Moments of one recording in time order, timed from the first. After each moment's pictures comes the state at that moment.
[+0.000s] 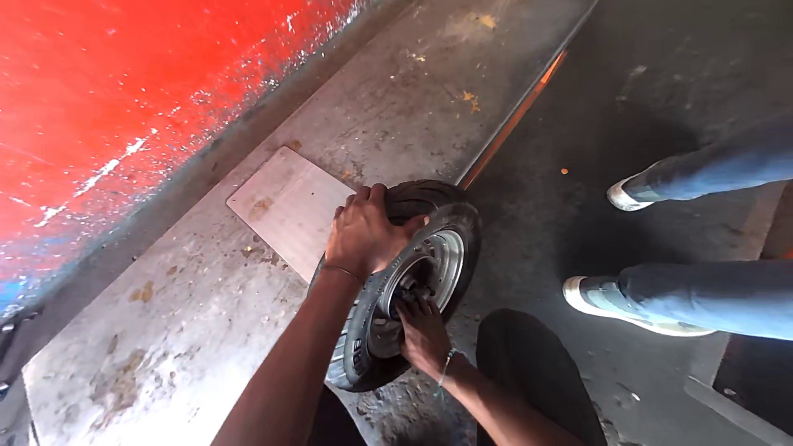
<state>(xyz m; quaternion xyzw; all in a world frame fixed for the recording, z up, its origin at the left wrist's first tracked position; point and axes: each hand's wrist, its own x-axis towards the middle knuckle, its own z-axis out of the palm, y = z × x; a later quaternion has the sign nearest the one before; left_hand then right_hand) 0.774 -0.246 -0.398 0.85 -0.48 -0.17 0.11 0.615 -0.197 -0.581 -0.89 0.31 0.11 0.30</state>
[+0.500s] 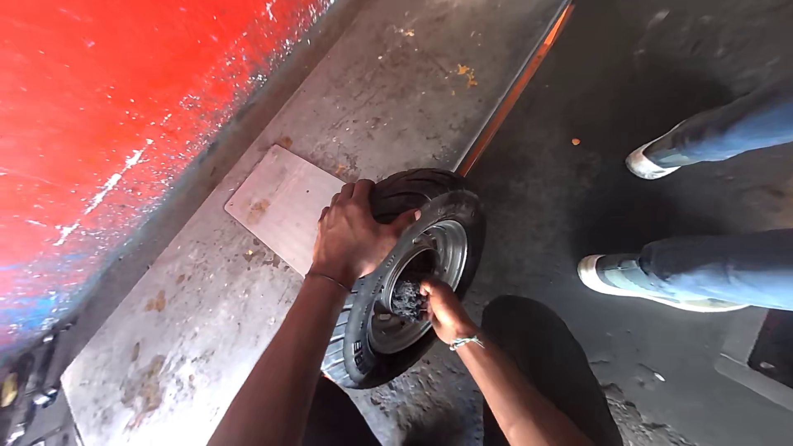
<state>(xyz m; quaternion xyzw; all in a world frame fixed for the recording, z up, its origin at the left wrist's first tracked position) 0.775 -0.244 -0.402 0.85 -0.48 -0.16 0.12 0.625 -0.230 -0.566 -0.34 0.53 -0.13 0.77</state>
